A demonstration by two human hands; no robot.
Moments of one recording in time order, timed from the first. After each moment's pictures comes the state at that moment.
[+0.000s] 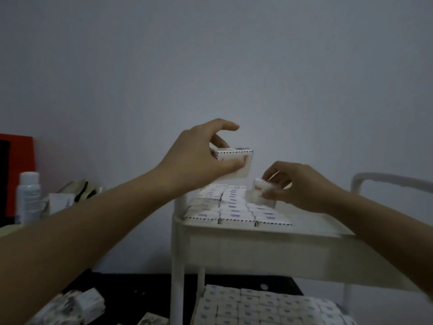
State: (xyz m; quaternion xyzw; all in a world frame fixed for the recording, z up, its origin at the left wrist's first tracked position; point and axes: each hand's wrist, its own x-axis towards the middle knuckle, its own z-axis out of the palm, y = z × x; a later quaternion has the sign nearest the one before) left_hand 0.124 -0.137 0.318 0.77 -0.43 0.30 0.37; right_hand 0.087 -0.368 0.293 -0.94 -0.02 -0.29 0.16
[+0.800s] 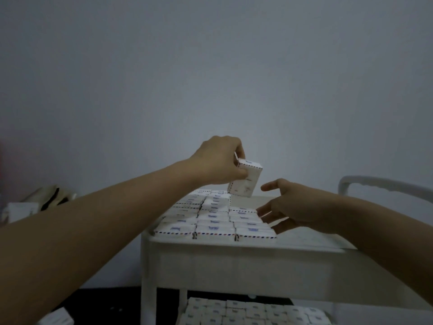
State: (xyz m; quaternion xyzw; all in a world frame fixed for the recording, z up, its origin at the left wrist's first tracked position) left_hand 0.172 -0.222 0.336 0.84 -0.44 0.25 0.22; right_hand 0.084 -0.366 0.292 -0.85 0.13 -0.10 0.50
